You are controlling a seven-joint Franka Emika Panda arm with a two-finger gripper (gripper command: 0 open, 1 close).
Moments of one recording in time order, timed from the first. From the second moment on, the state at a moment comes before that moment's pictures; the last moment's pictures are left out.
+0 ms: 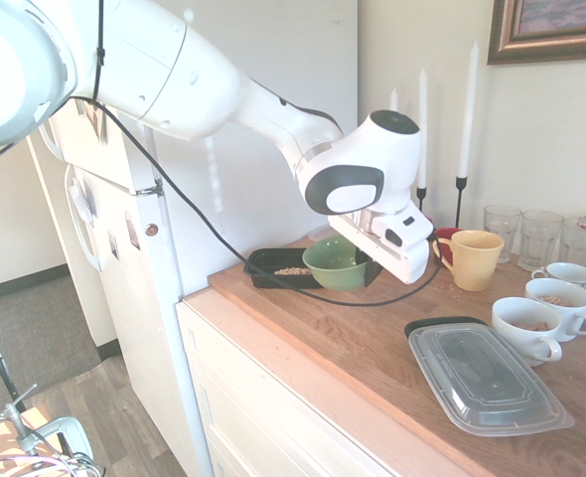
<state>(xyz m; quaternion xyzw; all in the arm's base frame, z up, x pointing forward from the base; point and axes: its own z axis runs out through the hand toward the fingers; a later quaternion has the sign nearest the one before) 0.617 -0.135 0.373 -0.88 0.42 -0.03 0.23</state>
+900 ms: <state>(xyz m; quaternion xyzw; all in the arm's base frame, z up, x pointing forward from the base) 0.649 -0.174 0.319 -0.87 0.45 -0.01 0.20</state>
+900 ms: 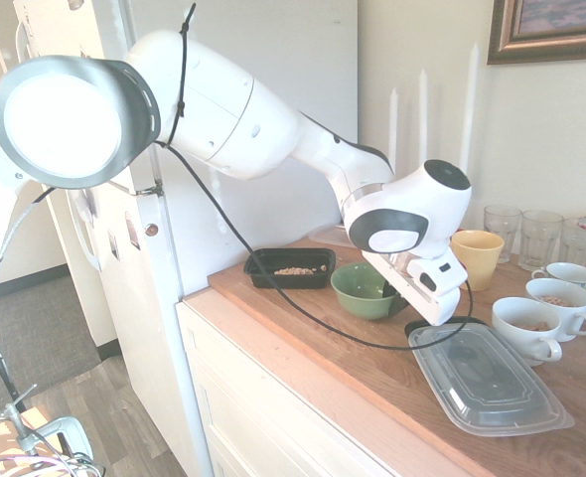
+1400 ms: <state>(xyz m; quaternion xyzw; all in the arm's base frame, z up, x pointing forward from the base) 0.651 -0.168 0.308 -0.87 0.45 0.00 0.20</state>
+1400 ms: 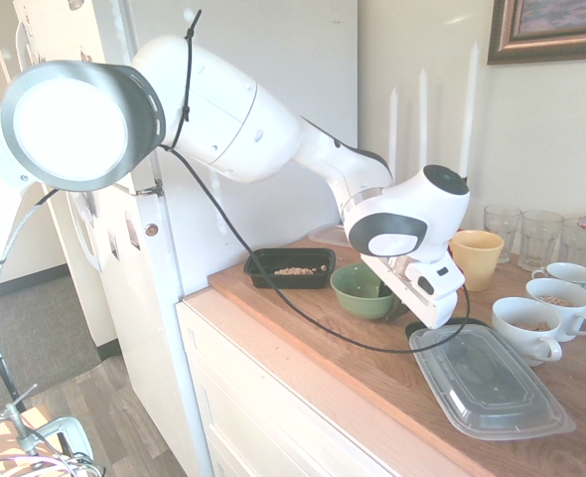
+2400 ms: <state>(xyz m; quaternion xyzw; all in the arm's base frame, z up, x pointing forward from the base) 0.641 -0.100 0.413 -0.89 0.43 -0.15 0.02</state>
